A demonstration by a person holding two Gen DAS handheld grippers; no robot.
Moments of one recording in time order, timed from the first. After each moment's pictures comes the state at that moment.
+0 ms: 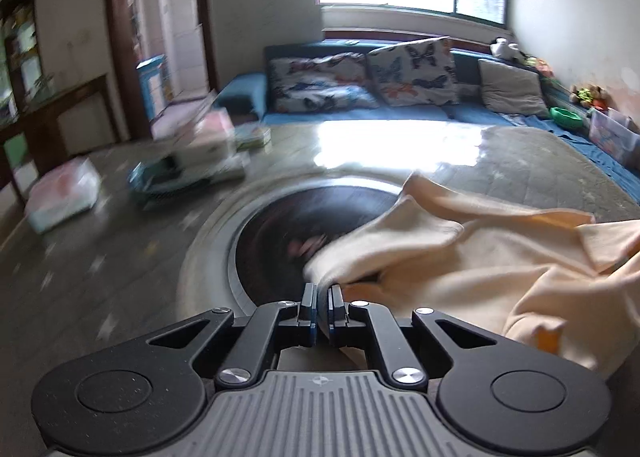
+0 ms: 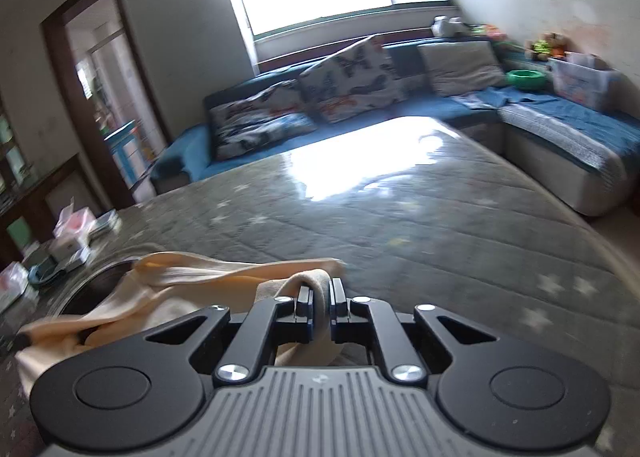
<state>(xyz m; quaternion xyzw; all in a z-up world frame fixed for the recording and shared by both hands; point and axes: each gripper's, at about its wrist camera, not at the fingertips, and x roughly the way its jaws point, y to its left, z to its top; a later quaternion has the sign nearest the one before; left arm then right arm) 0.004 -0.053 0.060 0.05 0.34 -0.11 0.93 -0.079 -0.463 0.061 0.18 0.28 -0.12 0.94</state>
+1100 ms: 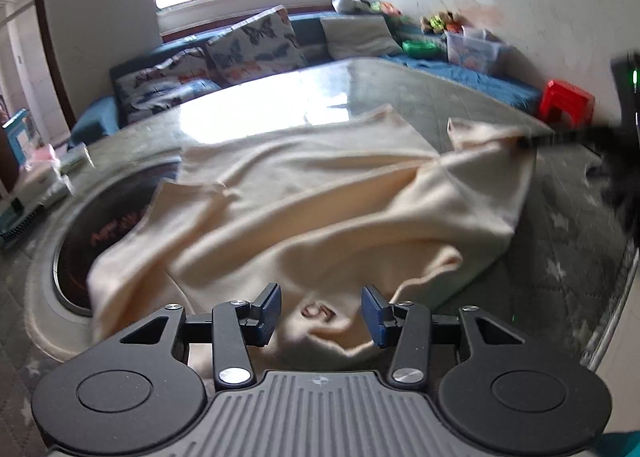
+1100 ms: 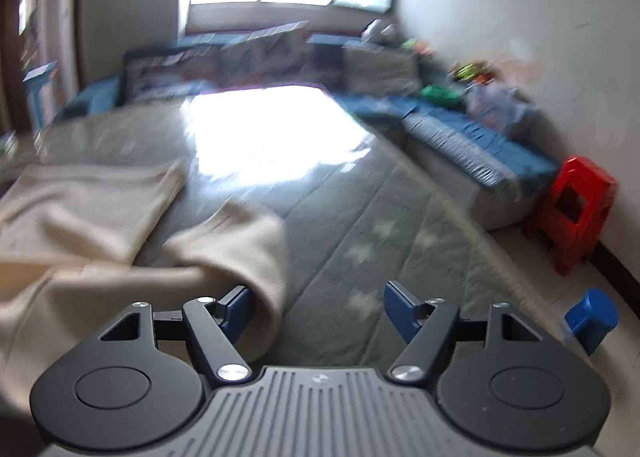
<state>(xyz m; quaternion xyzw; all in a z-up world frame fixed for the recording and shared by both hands) -0.079 -0.170 0.023 0.16 0.34 -0.31 0.87 -0.122 -0.491 0.011 0.05 0.31 -0.27 0.91</state>
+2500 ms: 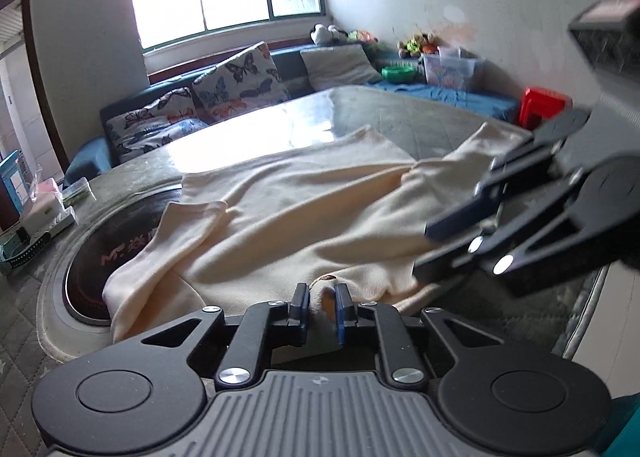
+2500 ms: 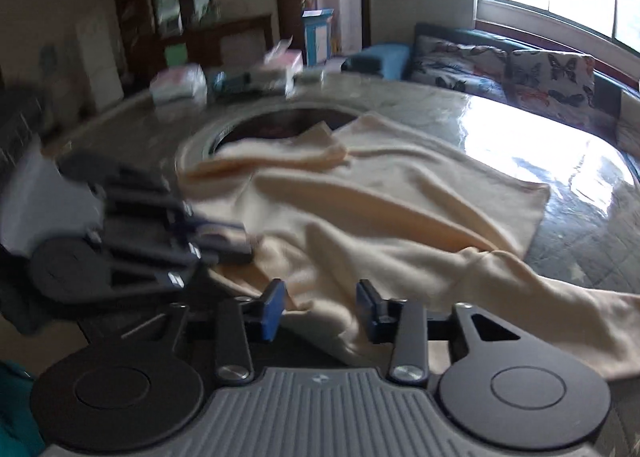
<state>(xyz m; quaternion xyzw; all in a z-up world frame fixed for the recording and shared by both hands) -0.106 -0.144 0.027 0.17 0.27 -0.34 0.88 -0.136 -0.323 0.035 -0.04 0.38 0.17 0.91</state>
